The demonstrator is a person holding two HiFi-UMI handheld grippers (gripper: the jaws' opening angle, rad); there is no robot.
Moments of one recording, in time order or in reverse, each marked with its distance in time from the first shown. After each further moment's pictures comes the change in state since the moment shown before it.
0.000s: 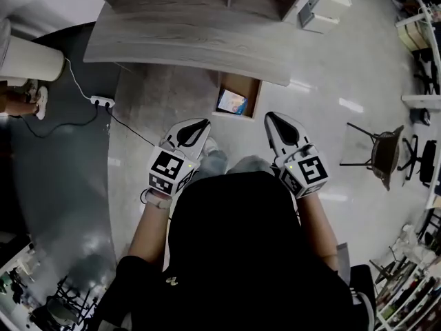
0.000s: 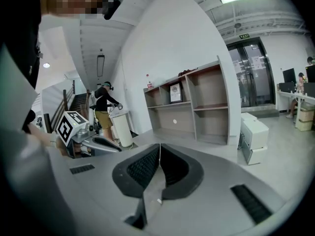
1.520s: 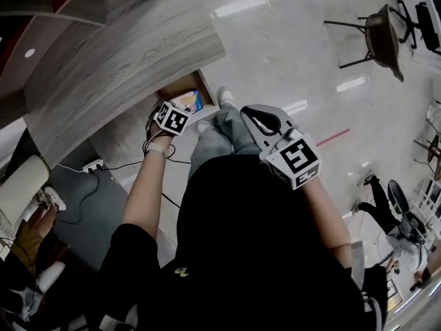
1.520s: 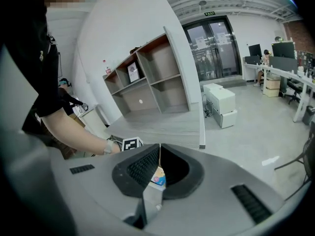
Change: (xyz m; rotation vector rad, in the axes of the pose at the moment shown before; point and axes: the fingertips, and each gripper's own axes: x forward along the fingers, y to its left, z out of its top) left arm 0.300 0.088 -0.228 0.403 0.988 -0.197; right arm -0.022 -0.155 -0.092 0.277 0.224 -0.246
